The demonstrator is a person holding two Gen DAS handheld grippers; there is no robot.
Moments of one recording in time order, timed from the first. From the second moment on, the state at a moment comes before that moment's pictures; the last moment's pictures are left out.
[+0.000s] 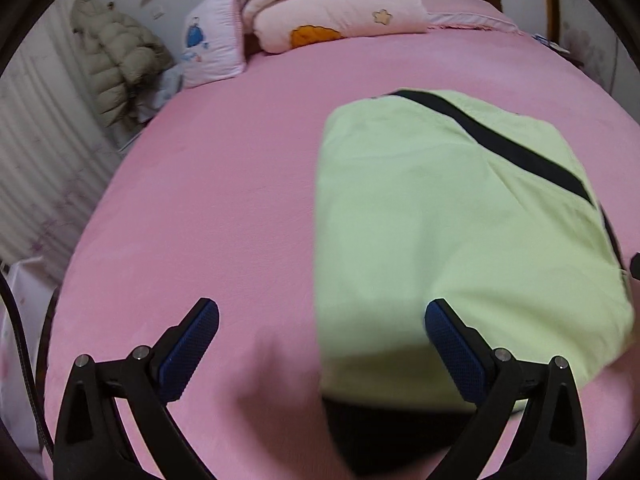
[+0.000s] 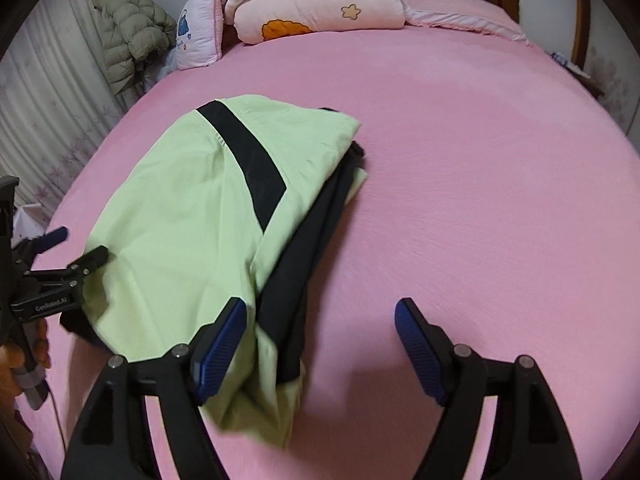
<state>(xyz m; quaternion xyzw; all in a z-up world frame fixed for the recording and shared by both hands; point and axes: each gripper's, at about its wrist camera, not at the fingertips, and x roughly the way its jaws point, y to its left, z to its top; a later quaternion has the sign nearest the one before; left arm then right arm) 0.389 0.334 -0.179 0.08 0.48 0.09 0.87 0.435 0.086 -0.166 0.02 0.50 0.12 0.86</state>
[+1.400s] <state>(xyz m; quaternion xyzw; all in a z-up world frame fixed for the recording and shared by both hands) -0.028 0.097 0.022 -0.05 0.42 0.03 0.90 0.034 -0.068 0.028 0.06 0.40 0.13 0.90</state>
